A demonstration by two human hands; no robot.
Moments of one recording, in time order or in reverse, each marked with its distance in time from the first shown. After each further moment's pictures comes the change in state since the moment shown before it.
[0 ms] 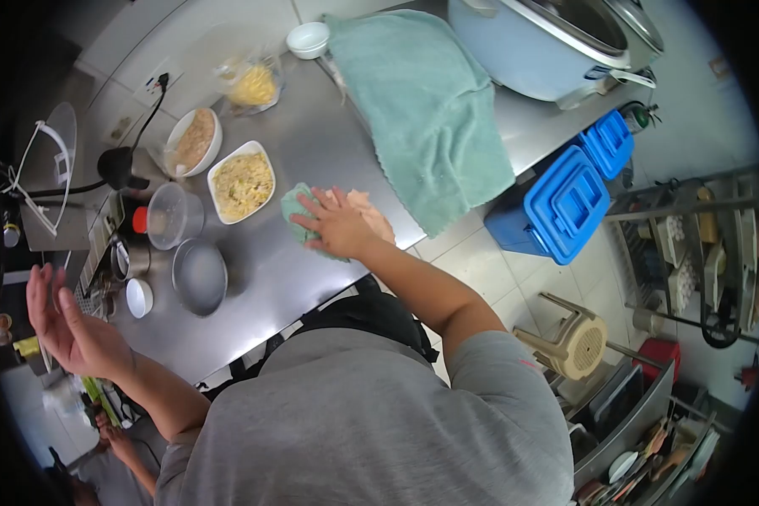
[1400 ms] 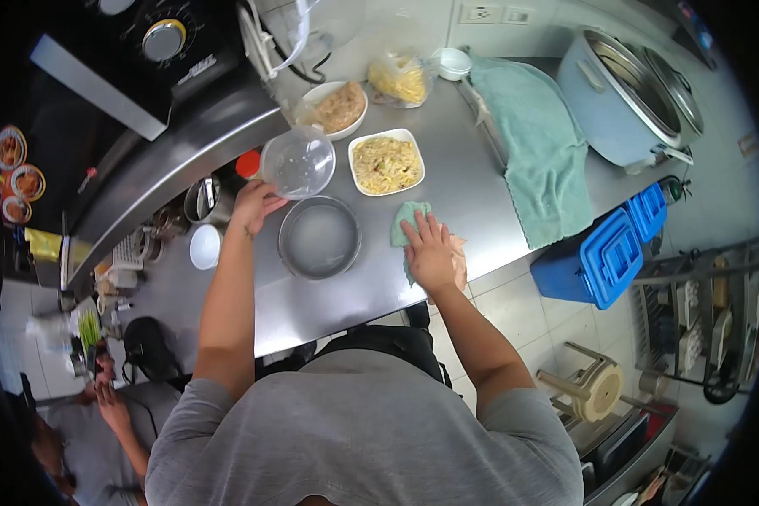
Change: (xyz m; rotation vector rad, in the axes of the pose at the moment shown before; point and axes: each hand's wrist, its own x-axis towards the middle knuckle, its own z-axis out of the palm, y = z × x) left_hand -0.145 -0.287 -0.039 -0.628 -0.392 -1.476; right_hand 0.021 -0.138 0.067 -0.116 0.141 0.397
